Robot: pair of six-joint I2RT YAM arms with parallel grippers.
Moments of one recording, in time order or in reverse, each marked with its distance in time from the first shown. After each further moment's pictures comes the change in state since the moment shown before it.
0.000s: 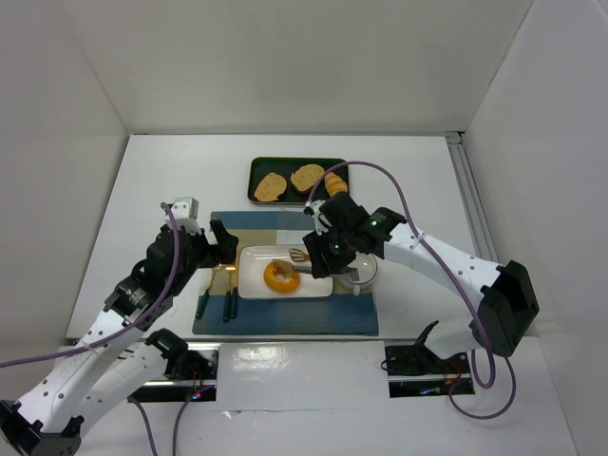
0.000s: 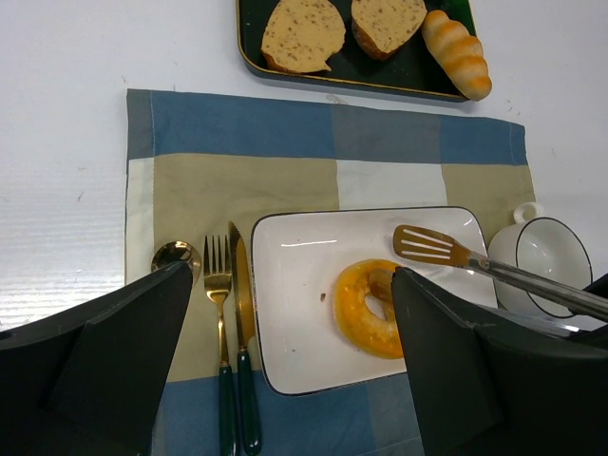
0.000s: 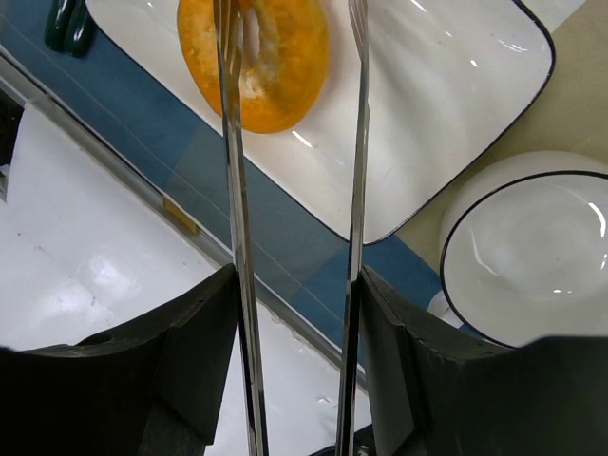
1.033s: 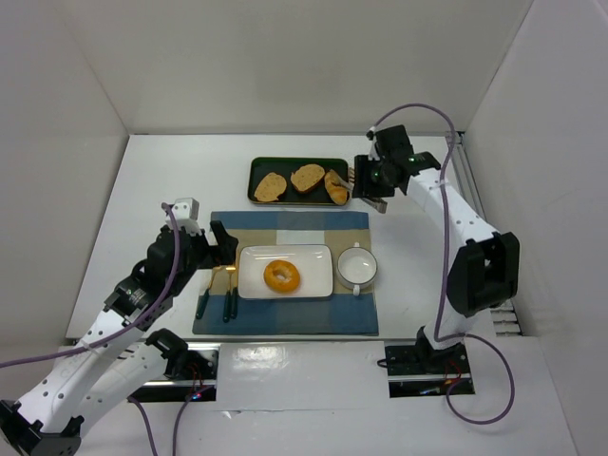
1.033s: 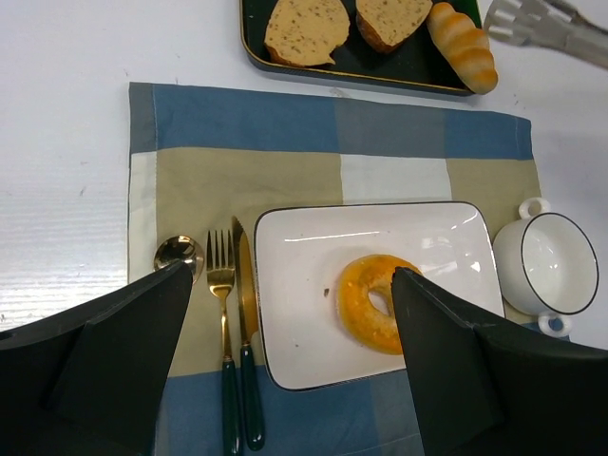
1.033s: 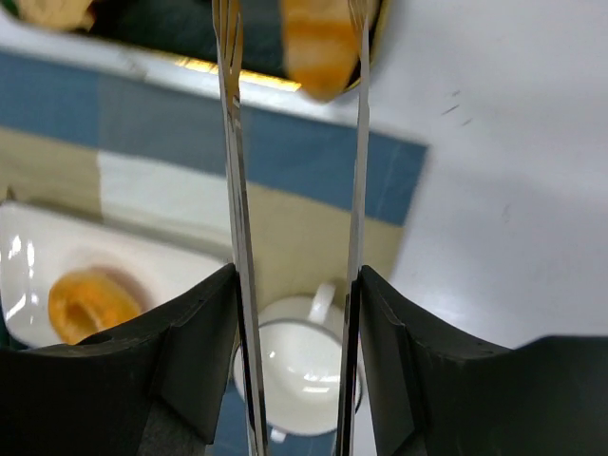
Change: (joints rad) left arm 0.000 0.000 0.000 -0.014 0.000 0.000; right arm -0.465 0.208 0.307 0.031 0.109 -0.033
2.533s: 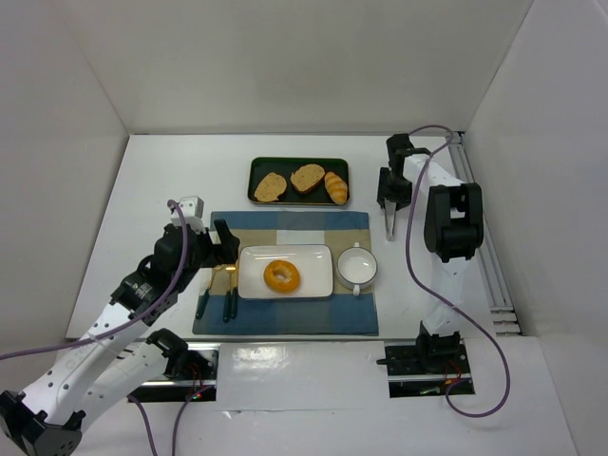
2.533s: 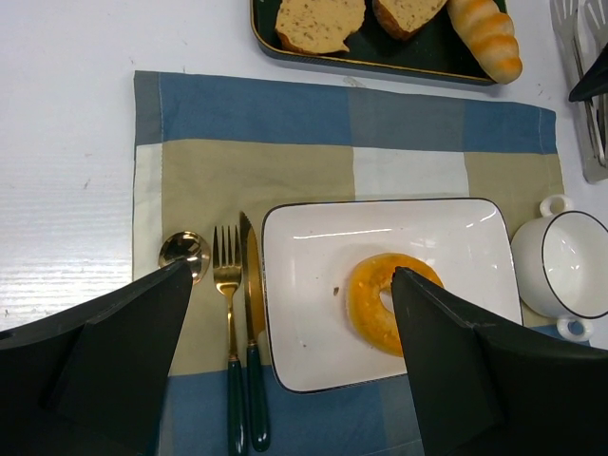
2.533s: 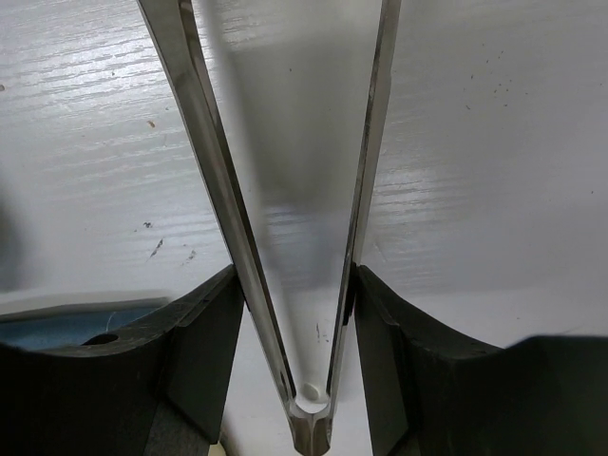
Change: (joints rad) left arm 0.000 0.053 0.000 0.009 -0.012 0.001; right arm -0.242 0.535 0.220 -0.017 0.201 0.024
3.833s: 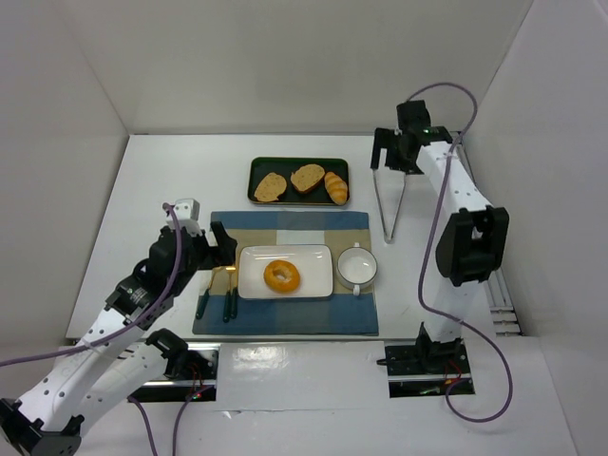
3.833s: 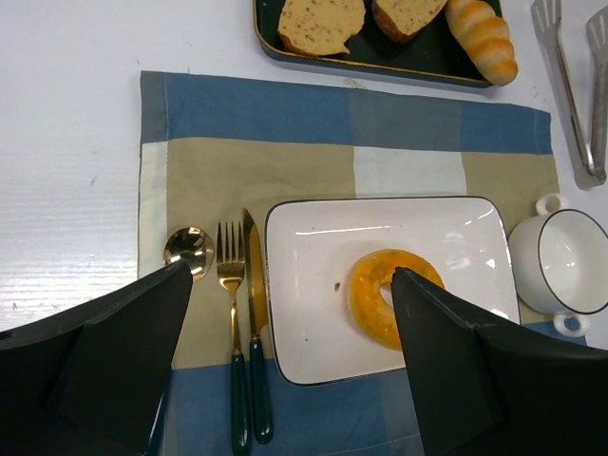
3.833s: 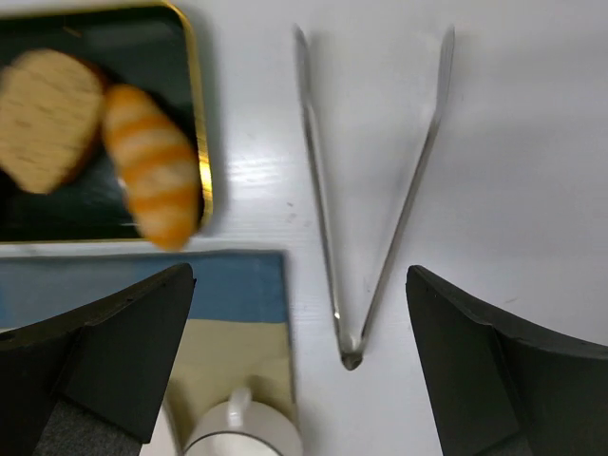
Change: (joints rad) left arm 0.000 -0.046 0.000 -0.028 0.000 -0.001; right arm 0.034 -0.229 0.084 -0.041 -0.032 -0.014
